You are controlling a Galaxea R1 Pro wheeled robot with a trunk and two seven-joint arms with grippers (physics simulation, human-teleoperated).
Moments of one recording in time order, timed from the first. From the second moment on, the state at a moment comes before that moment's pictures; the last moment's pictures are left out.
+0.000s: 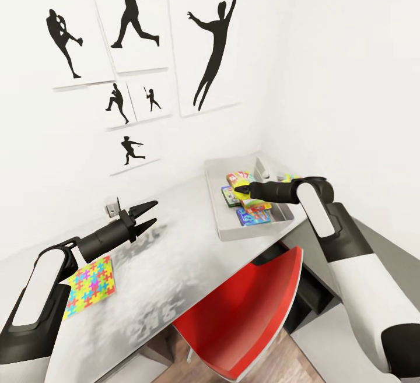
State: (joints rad) left arm -0.48 0.14 0.13 -1.57 1.41 0.97 -0.06; right arm -0.97 -0.13 0.21 -1.25 -0.72 1.04 0.04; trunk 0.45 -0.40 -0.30
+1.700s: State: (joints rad) left arm -0.48 0.14 0.13 -1.57 1.42 0.97 -0.06; right arm -1.07 -0.07 0.21 -1.04 -0.70 1.05 -0.07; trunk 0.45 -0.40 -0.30
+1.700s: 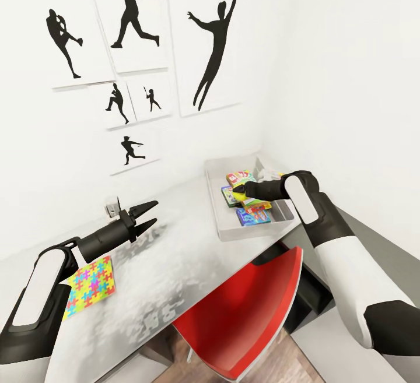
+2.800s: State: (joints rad) left arm -0.48 0.14 0.13 -1.57 1.42 0.97 -0.05; right arm -1.06 -0.07 0.20 -1.15 -0.70 1.05 -0.07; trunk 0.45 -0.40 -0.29
